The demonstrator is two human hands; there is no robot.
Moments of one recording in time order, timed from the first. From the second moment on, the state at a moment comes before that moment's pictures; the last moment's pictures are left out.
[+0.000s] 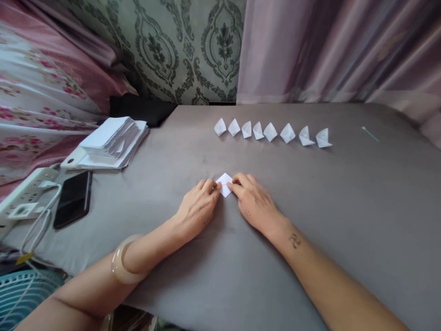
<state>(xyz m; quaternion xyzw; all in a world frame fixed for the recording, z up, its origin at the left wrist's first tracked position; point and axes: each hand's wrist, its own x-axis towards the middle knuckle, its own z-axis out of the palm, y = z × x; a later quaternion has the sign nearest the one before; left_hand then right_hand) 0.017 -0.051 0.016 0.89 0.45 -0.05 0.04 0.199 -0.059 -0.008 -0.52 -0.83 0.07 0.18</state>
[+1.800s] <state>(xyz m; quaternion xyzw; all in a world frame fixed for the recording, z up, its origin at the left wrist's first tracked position) 0.017 -0.030 0.011 0.48 0.37 0.40 0.68 0.180 -0.056 0.010 -0.53 -0.50 0.50 0.46</state>
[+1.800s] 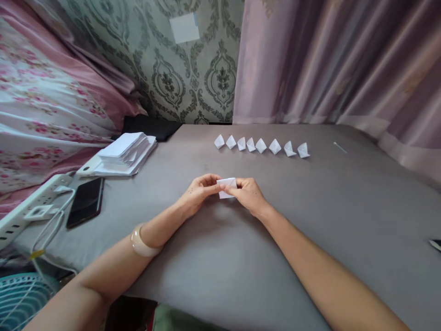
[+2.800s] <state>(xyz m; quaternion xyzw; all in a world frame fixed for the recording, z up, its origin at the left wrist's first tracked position) 0.008 -0.014 0.002 0.57 0.38 0.43 0.59 0.189 -0.053 0.015 -0.56 -0.60 0.38 0.42</state>
